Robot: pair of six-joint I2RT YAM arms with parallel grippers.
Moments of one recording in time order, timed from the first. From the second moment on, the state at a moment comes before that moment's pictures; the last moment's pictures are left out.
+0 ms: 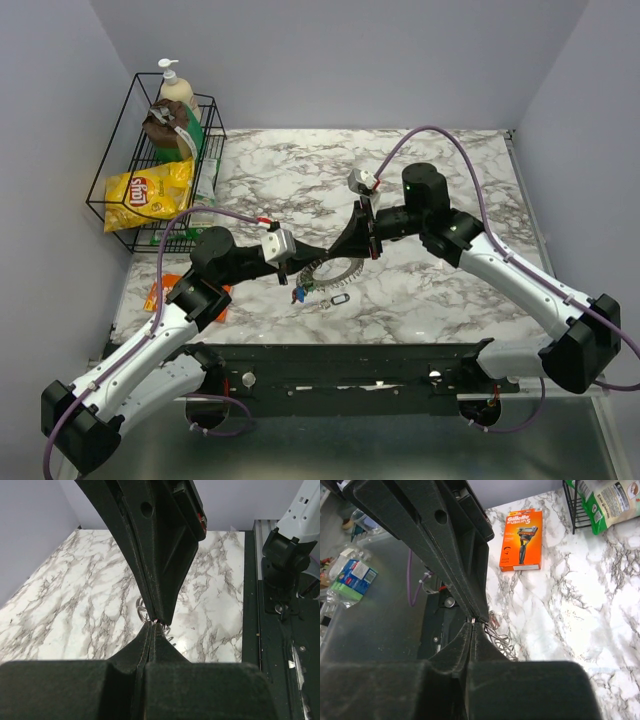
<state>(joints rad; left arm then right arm) -0.64 0.80 0.65 0.18 0.68 0.12 0.67 1.30 1.13 -0.16 -0.98 0.02</state>
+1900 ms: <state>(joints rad) -0.40 0.77 0.73 0.24 1.21 -0.01 0.67 1.14 0.91 0.13 -1.19 -0.24</state>
